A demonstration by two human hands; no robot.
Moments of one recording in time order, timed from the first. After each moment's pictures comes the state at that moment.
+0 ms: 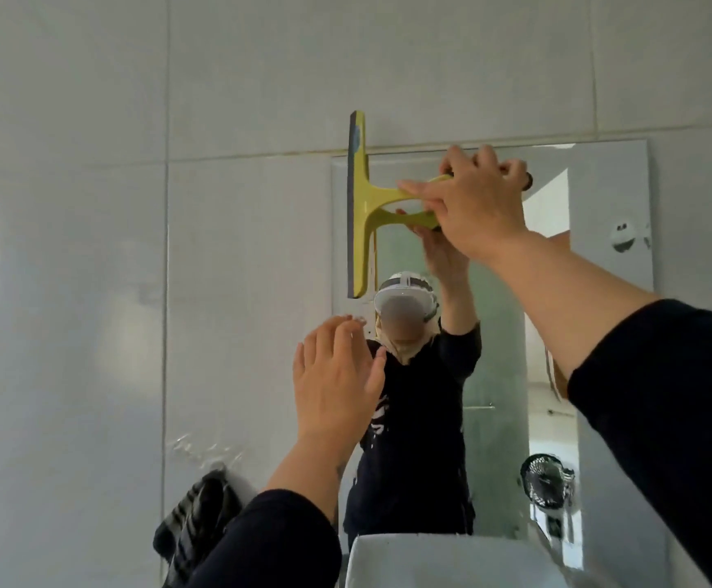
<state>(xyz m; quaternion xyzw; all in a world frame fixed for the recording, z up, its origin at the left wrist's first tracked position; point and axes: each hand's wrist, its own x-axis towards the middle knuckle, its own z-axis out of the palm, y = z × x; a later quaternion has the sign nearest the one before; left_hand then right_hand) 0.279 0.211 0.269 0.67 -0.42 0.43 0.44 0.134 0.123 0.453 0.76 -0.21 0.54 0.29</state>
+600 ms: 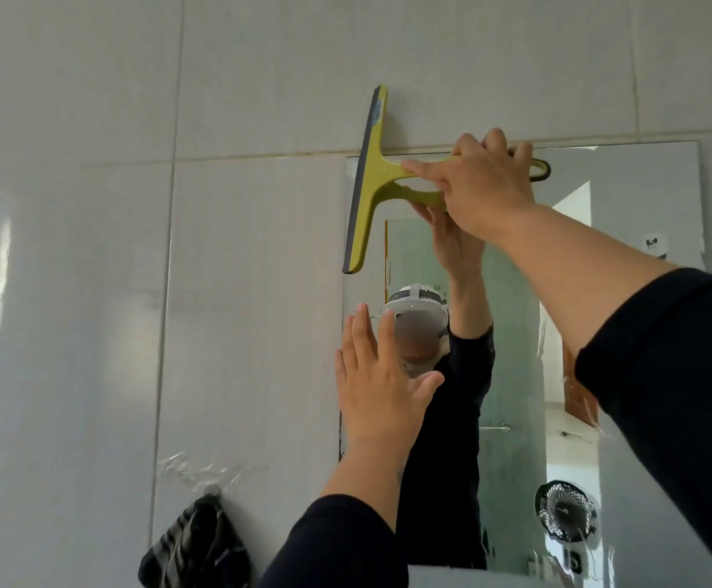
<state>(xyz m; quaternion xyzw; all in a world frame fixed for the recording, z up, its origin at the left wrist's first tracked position) 0.275 0.161 0.281 0.72 -0.40 0.38 0.42 0.162 0.116 0.482 0.77 -0.23 0.52 0.30</state>
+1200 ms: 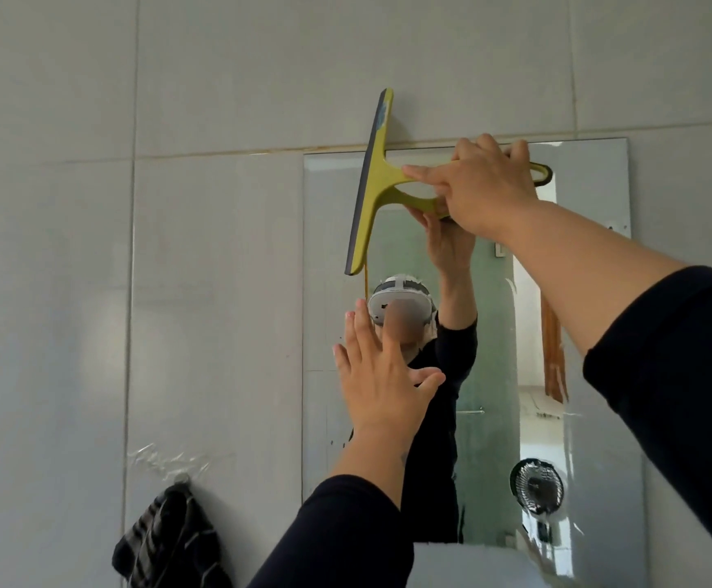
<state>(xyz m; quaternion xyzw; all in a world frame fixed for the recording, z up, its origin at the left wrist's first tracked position) 0.228 0.136 0.280 0.75 -0.41 0.33 0.40 0.110 0.092 0.475 0.78 -0.26 0.49 0.31</state>
